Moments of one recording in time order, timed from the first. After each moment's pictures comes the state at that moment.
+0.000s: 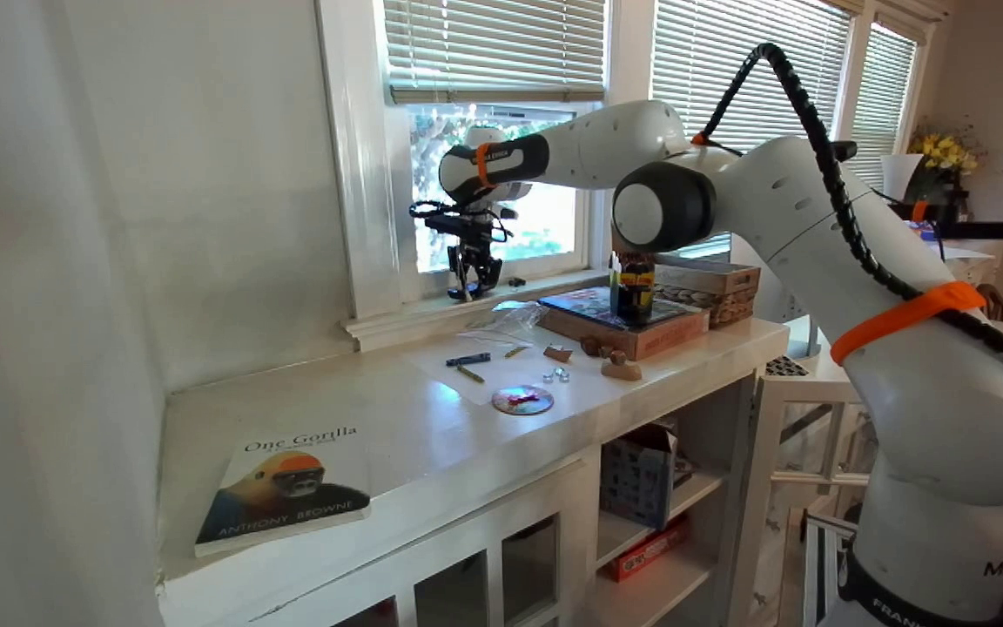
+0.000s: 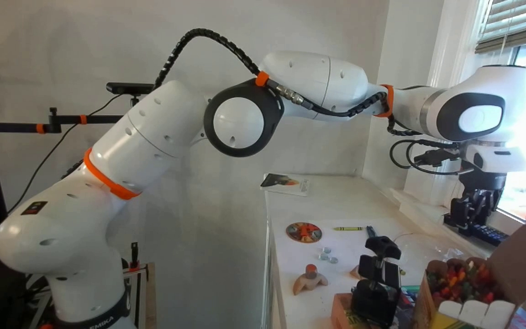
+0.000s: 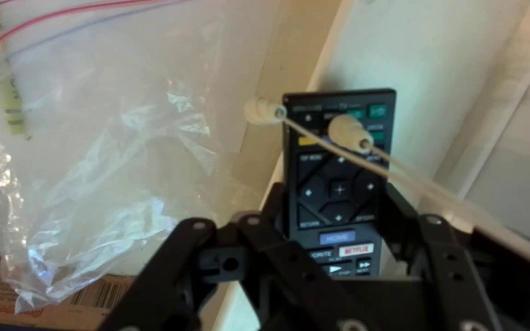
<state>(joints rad) -0.25 0.77 -0.16 -0.91 0.15 1.86 1.21</state>
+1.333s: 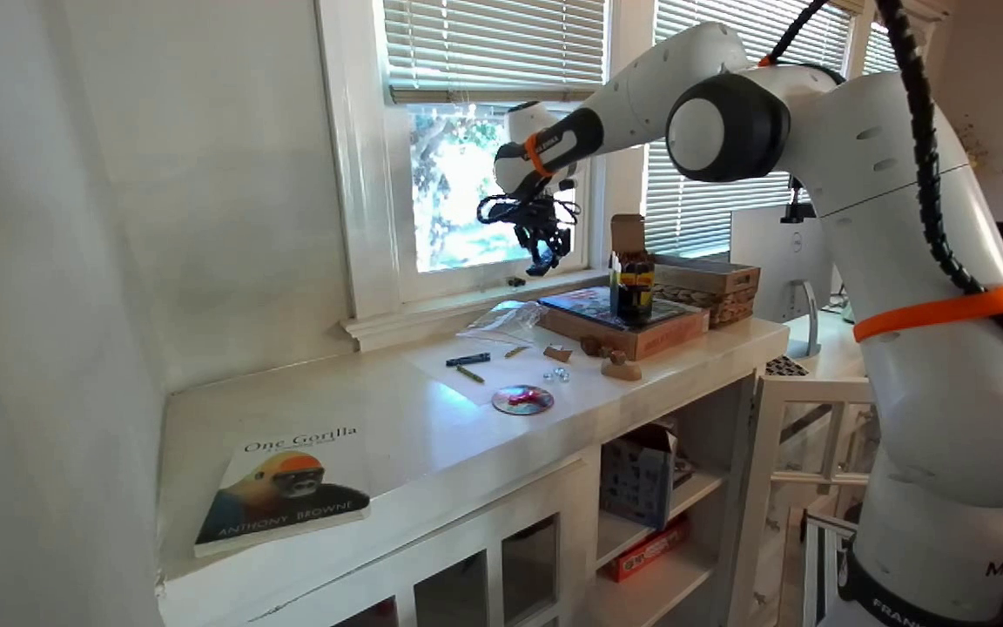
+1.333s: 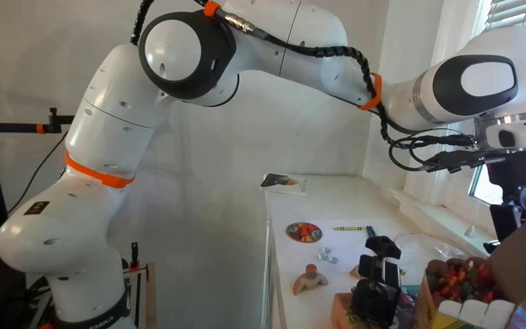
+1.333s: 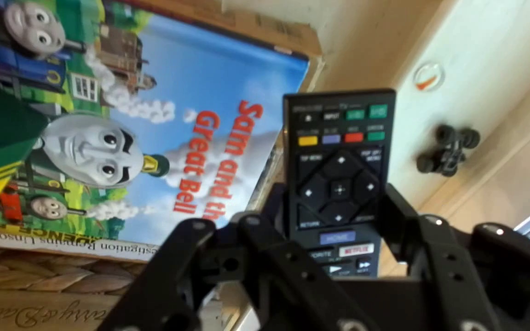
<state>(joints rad) -0.22 0.45 -0.31 -1.37 -0.21 2.04 1.20</state>
